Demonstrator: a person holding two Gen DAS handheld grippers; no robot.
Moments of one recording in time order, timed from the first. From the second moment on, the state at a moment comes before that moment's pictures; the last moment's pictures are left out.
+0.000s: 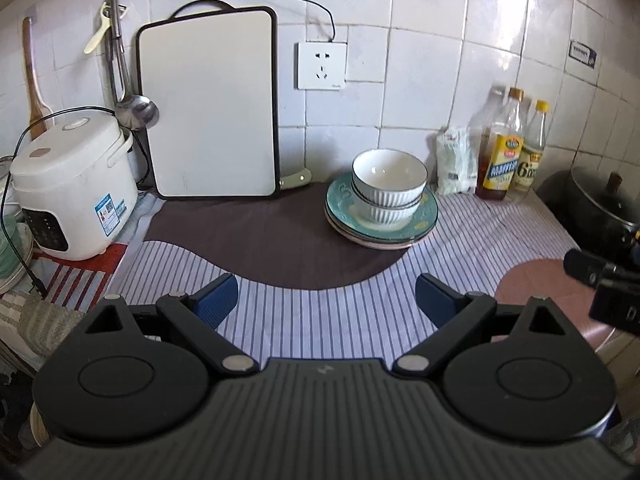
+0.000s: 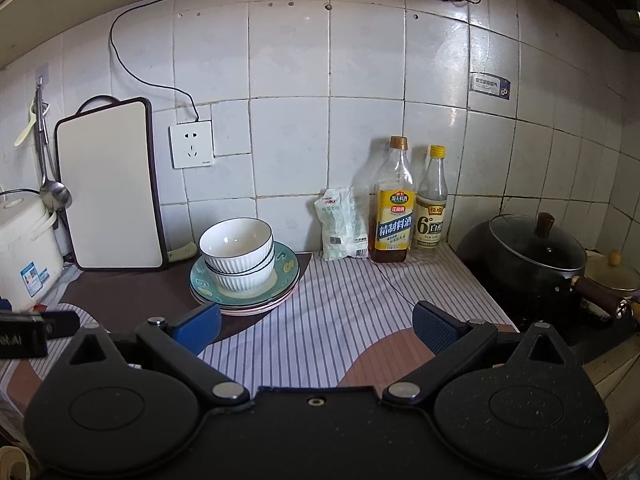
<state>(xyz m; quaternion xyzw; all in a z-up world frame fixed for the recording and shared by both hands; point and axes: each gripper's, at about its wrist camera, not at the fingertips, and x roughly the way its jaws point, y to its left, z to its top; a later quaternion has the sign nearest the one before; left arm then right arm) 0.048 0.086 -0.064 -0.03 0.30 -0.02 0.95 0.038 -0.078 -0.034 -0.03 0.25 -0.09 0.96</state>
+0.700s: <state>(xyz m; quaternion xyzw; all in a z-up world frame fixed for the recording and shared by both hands) 0.050 0.082 -0.068 -0.01 0.31 -0.02 0.95 0.039 -0.076 -0.039 -0.04 0.26 -0.09 0.96</state>
